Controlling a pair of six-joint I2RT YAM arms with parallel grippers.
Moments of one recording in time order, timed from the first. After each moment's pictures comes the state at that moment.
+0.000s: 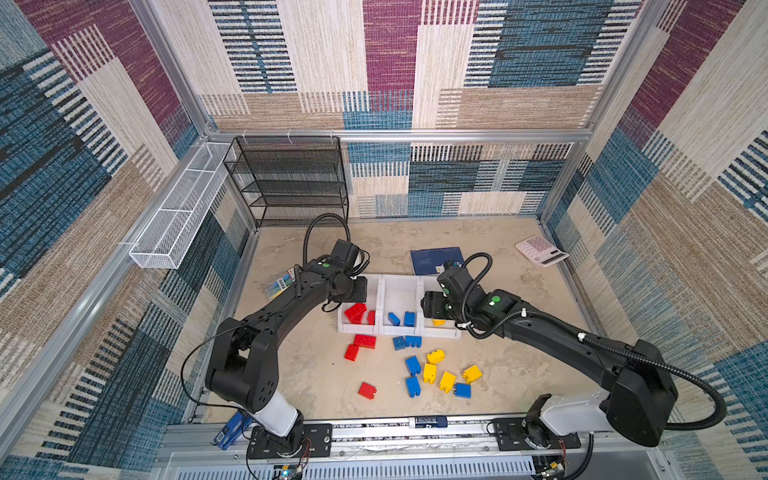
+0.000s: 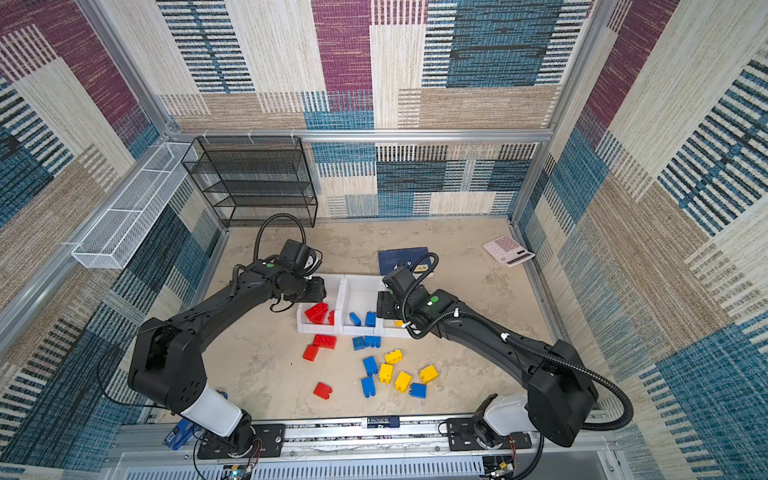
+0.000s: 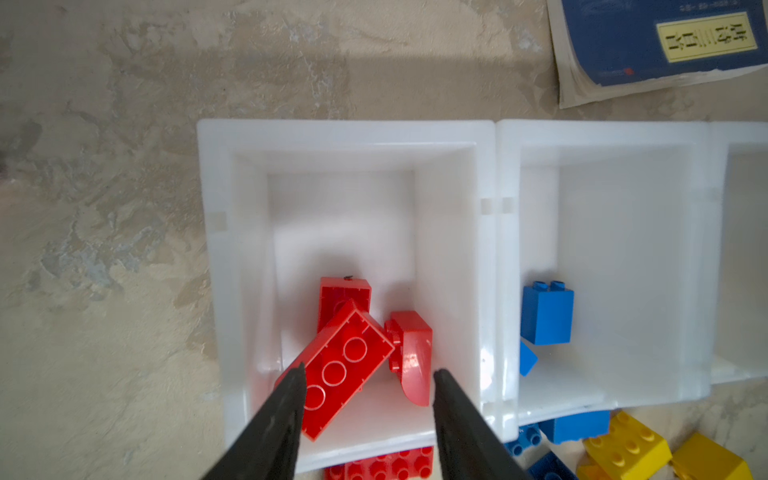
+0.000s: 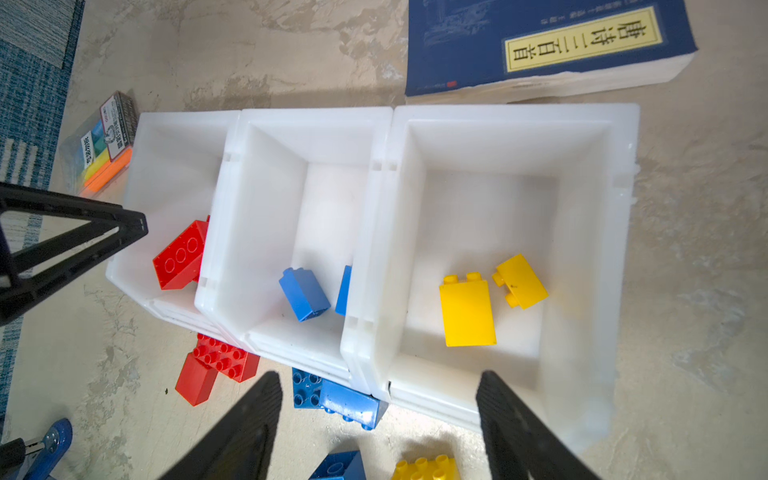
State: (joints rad) left arm -0.40 1.61 1.23 -0.73 0.06 -0.31; right arm 0.74 1.37 1.02 -0.53 0.13 0.69
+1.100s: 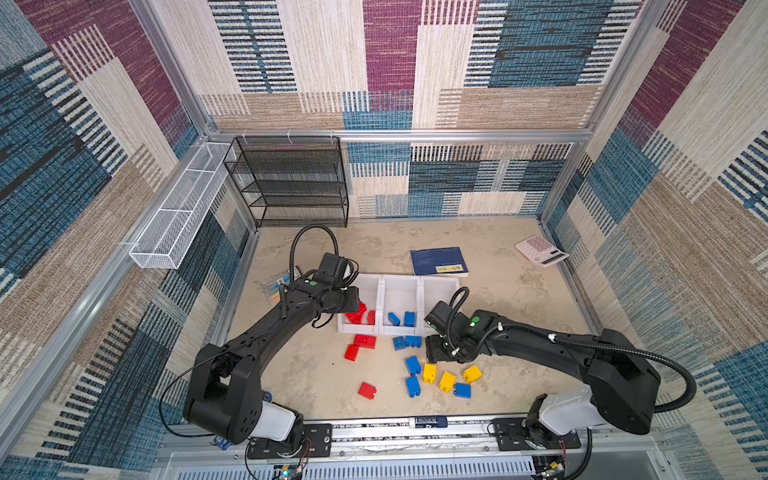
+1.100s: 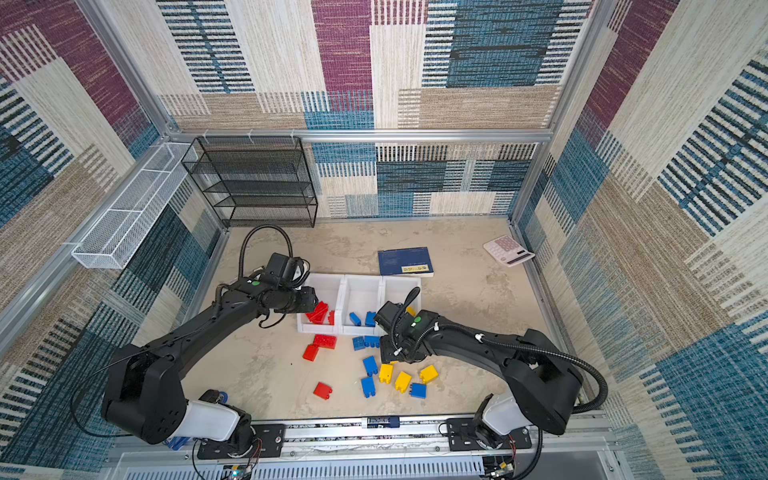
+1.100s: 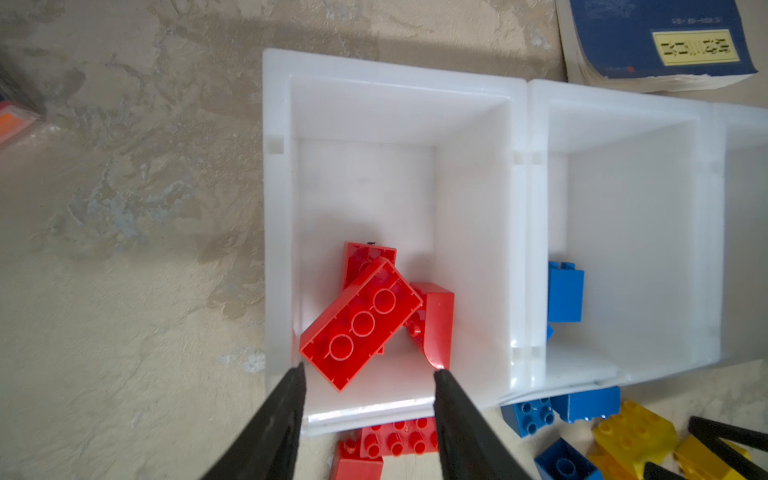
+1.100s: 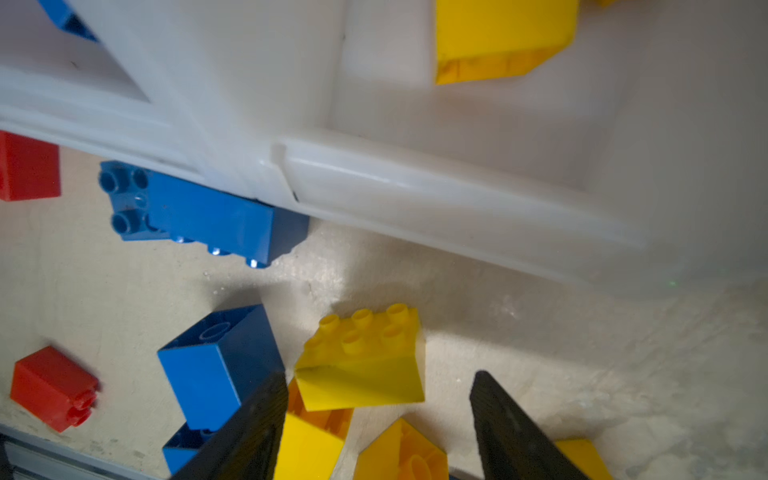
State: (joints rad) left arm -0.37 1.44 1.03 -0.64 0.06 -0.35; right arm 0.87 1.47 0.87 -0.70 0.03 0.74
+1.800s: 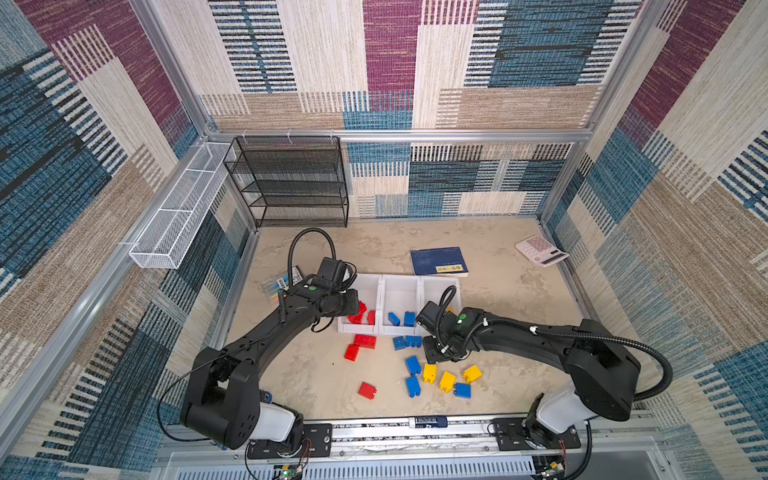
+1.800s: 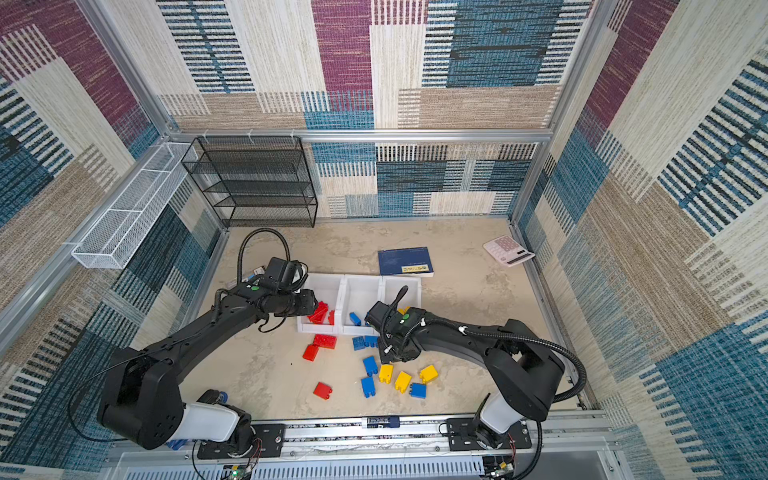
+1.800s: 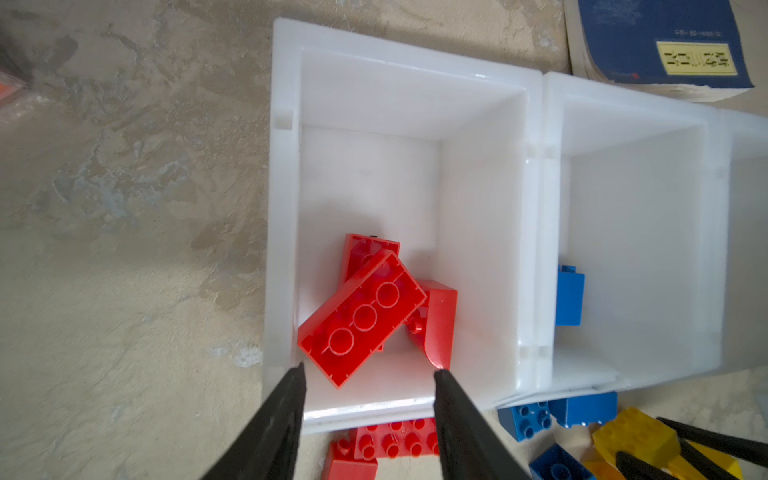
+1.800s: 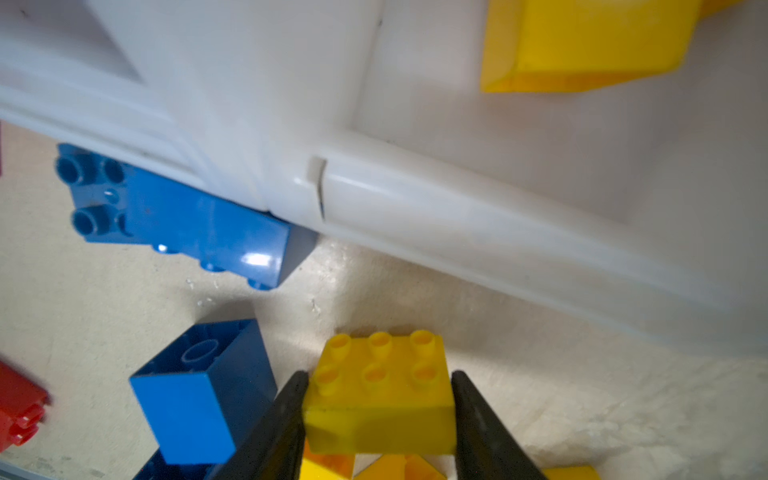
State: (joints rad) left arm -0.37 1.42 0.98 -0.60 0.06 -0.40; right arm 0.90 1.55 0.93 -0.73 0.05 0.68
